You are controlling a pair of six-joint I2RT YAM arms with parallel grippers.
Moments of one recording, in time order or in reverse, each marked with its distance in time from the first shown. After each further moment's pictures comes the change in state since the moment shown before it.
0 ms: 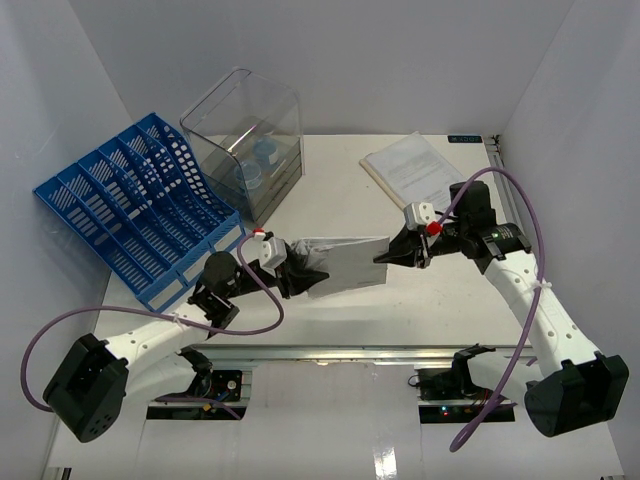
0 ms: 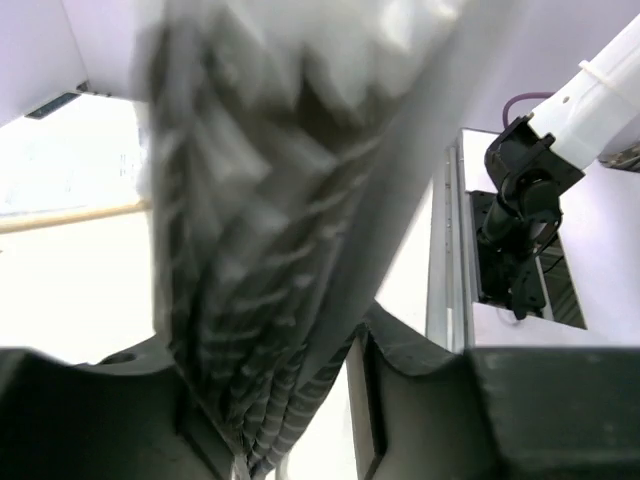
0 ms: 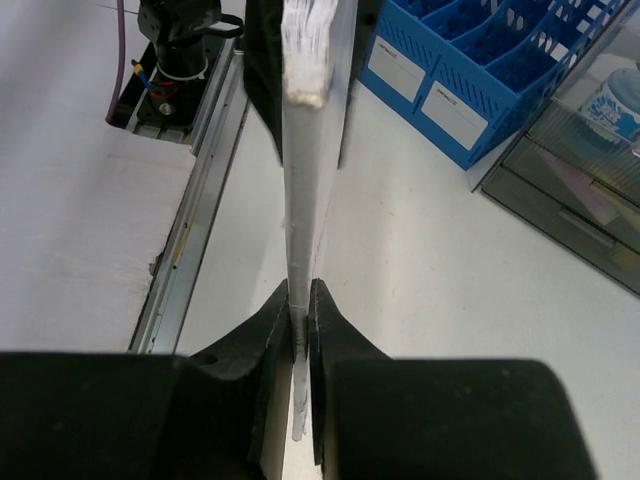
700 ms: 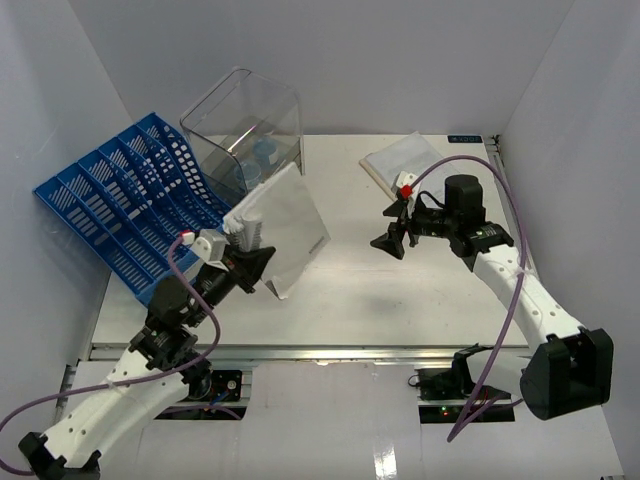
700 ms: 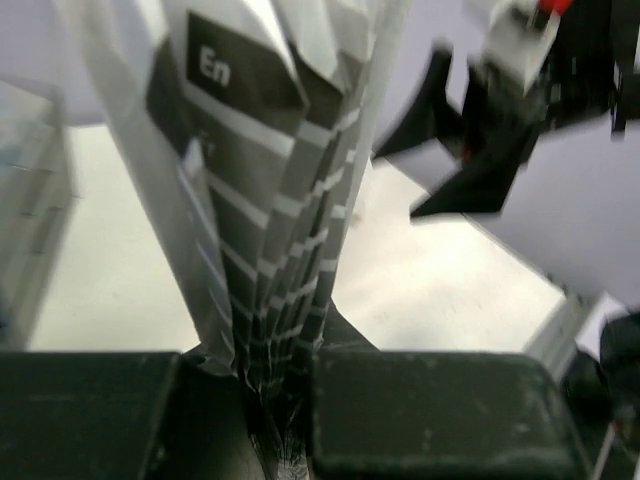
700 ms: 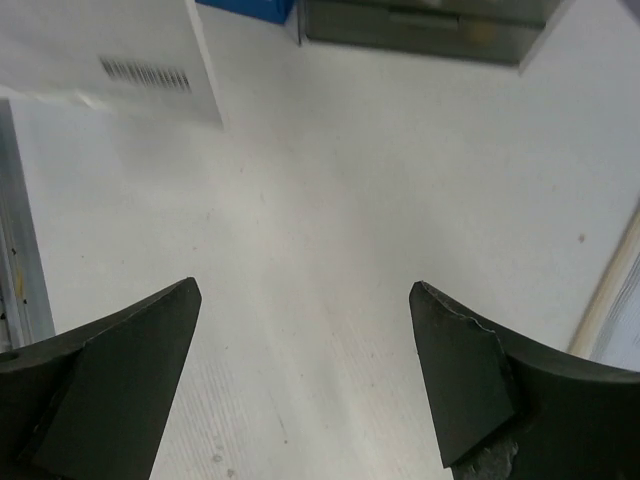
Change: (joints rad) left arm 0.004 -0.600 0.098 -0.715 -0.628 -0.137; right arm -0.010 0.090 -0.102 0.448 0.504 0.507
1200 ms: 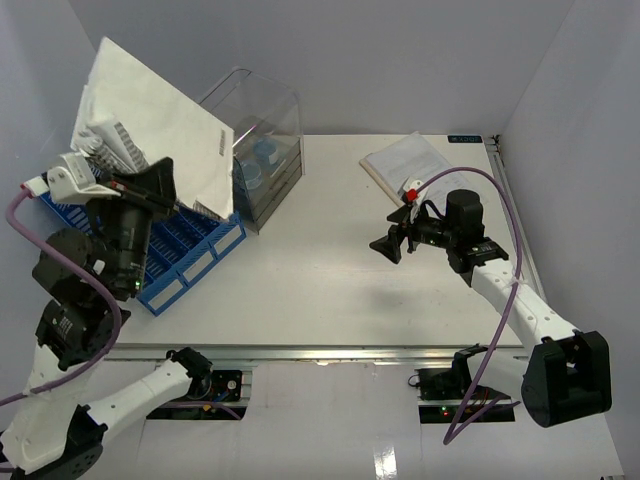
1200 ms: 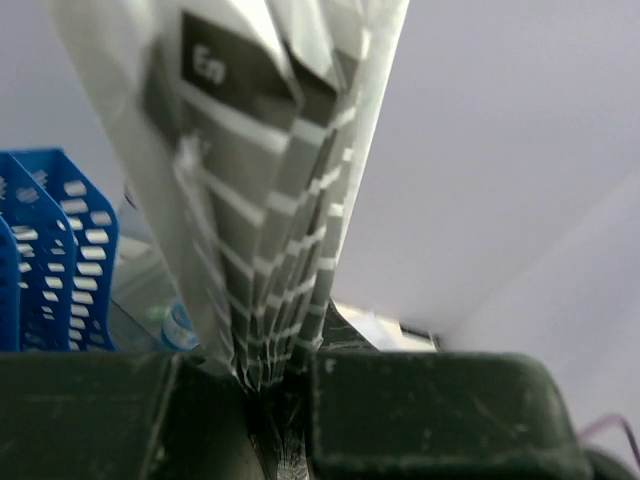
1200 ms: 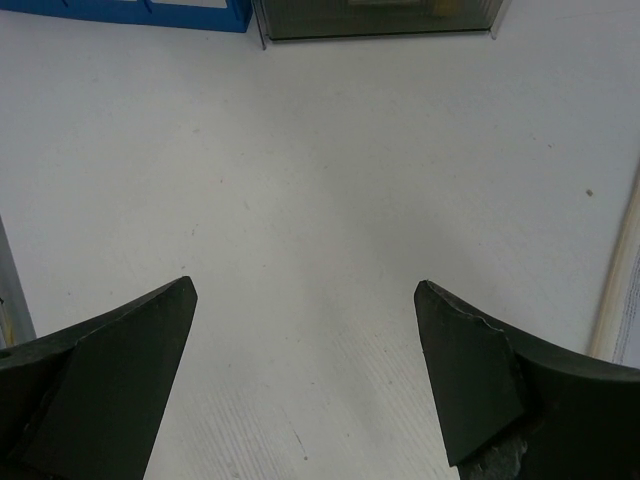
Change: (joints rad) left arm 0.003 0.332 0.966 -0.508 -0.691 -0.072; right arm -0.013 -0.043 -0.178 0.253 0.068 0.189
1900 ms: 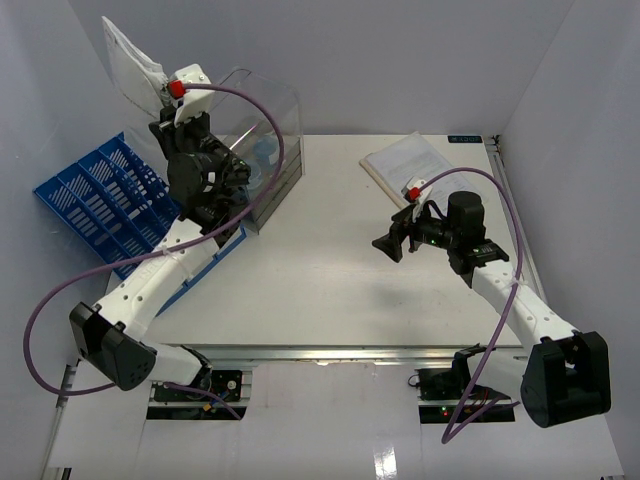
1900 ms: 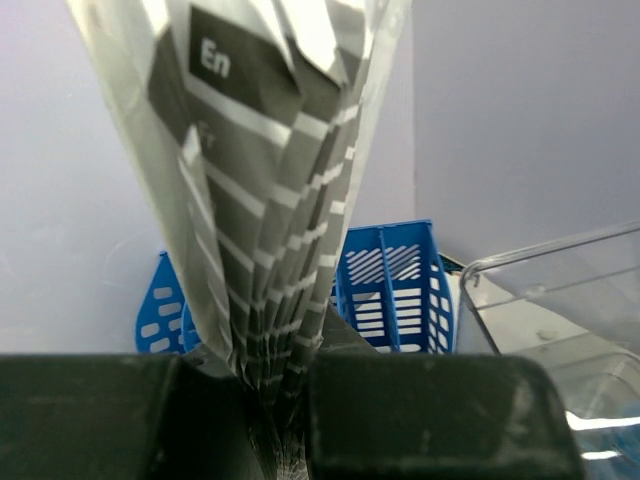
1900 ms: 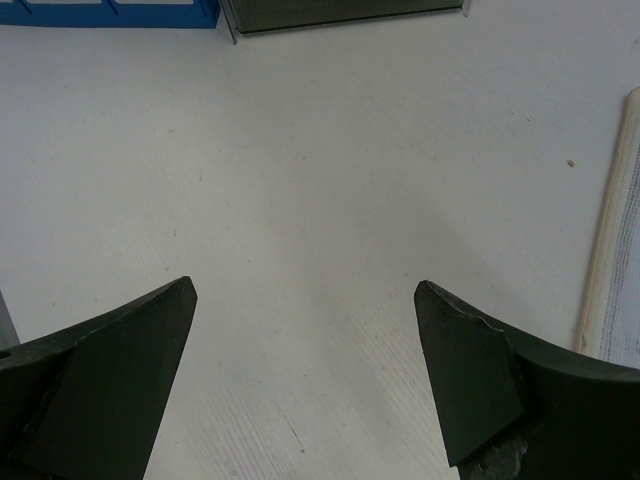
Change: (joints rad) left arm 0.062 0.588 -0.032 1.206 -0.695 1.362; right arm -0.014 -0.002 -0.016 0.014 0.047 0.033
